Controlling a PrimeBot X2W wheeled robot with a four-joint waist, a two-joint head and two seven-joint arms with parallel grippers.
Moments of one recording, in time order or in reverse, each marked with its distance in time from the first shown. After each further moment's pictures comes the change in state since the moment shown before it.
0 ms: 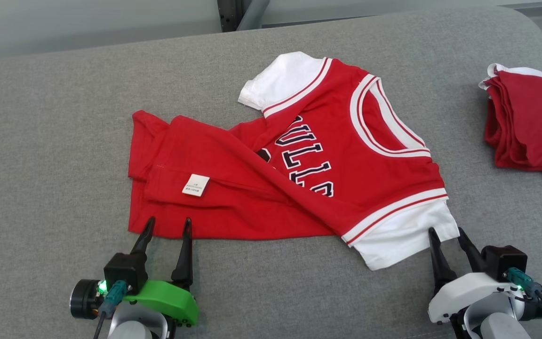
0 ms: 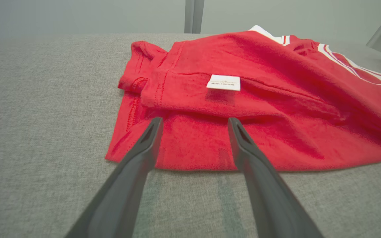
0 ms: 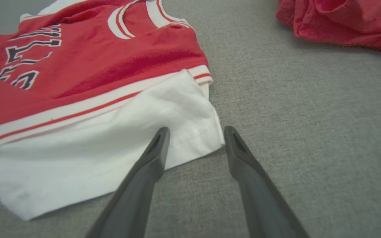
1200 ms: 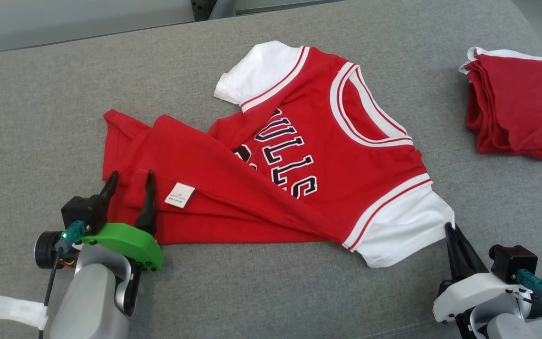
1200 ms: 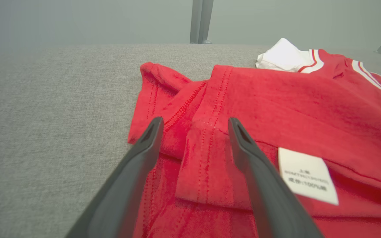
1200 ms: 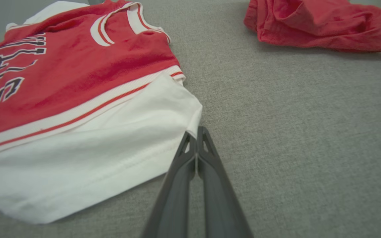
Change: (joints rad) left arm -0.264 0.057 0.084 0.245 -0.045 -0.084 0.000; right arm 0.034 -0.016 0.008 -0.093 0.021 0.000 0.000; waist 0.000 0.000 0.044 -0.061
